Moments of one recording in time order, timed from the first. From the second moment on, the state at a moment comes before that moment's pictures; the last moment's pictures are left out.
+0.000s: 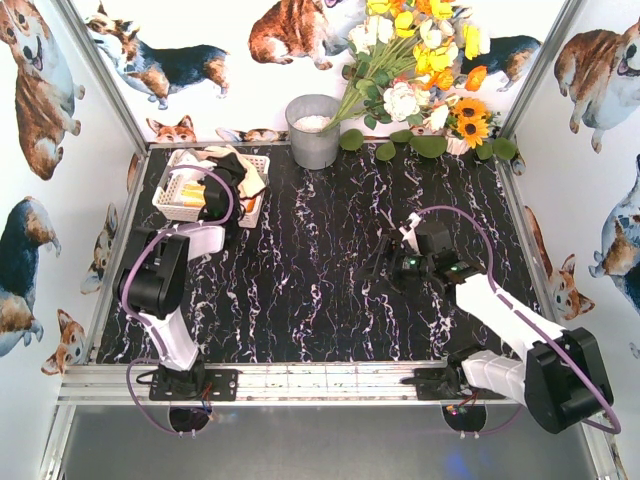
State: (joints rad) left arm -0.23 1.80 0.94 0.92 -0.49 -0.83; right arm 0.36 1.11 0.59 -0.24 -0.58 0.87
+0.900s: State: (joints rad) left arm -0.20 2.03 0.98 1.07 -0.64 -0.86; right arm 0.36 1.19 0.60 -0.22 -0.60 0.89
